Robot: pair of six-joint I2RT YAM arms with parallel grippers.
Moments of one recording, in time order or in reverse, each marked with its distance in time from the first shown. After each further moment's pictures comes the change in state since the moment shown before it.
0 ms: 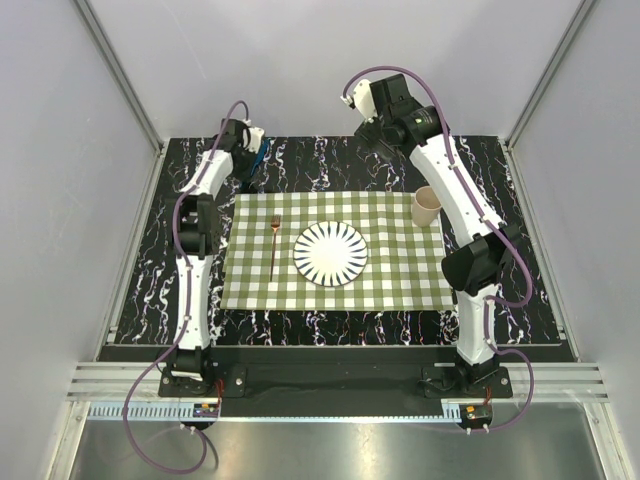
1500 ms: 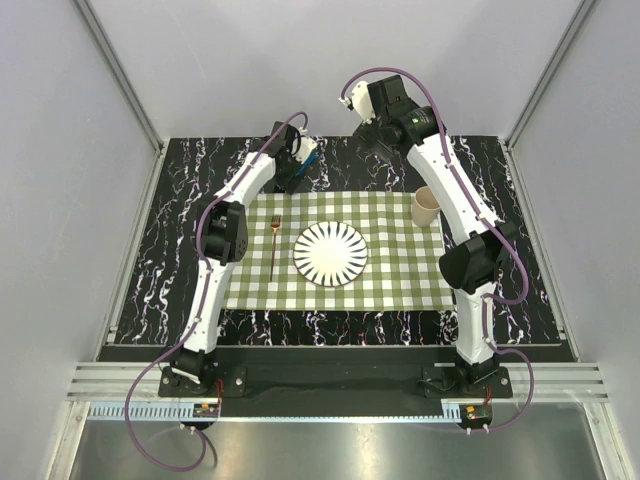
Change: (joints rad) left arm -0.237 0.003 0.051 -0.095 -0.104 0.143; right arm 0.000 0.029 0.023 0.000 -0.001 -0.002
